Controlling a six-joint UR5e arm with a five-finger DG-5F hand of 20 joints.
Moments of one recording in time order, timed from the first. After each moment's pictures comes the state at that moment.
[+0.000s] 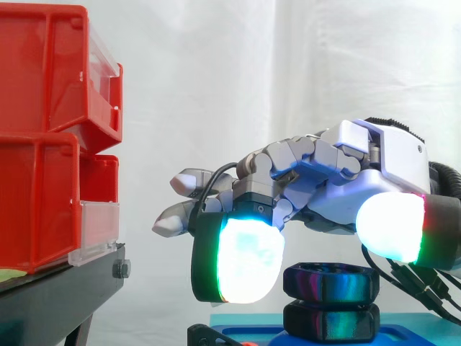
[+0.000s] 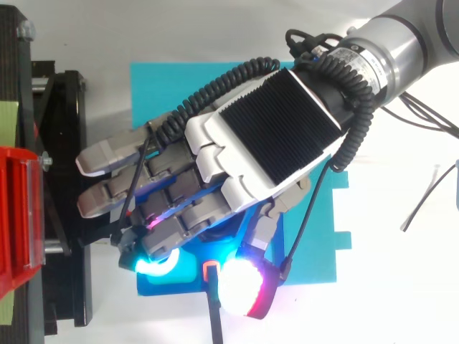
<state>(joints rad) -0.06 -2.44 -1.11 -2.34 -2.24 -1.12</state>
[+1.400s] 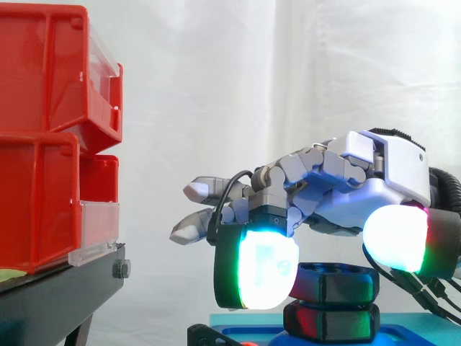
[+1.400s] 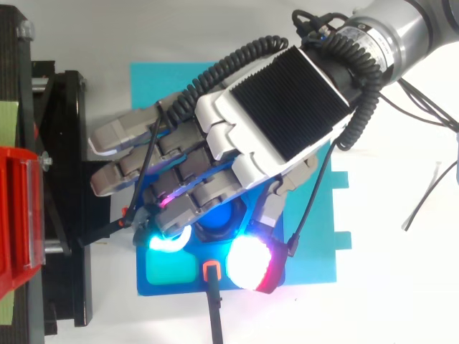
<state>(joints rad) -0.10 -2.44 -1.11 -2.33 -2.29 -1.13</state>
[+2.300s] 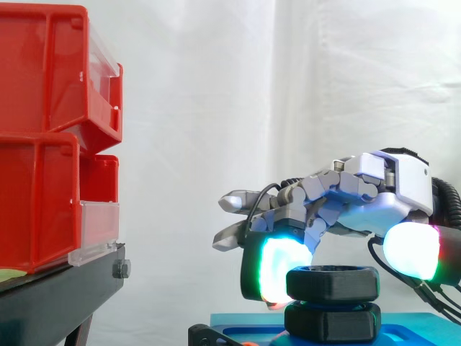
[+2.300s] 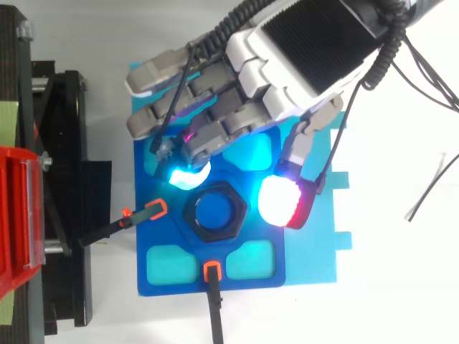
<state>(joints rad) -0.19 -2.44 -1.12 -2.31 -2.42 -1.11</state>
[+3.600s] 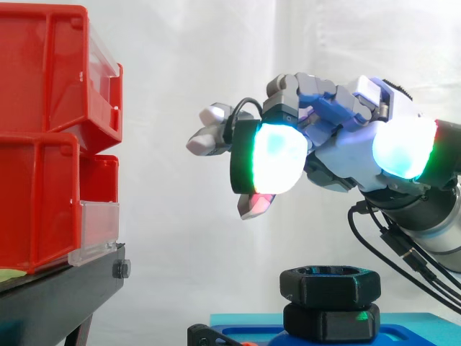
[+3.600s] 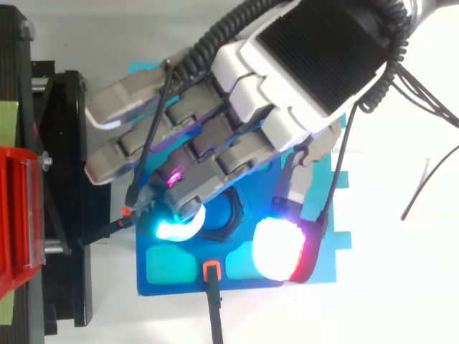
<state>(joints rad) -0.13 -2.44 -1.10 -2.10 -2.34 -0.94</state>
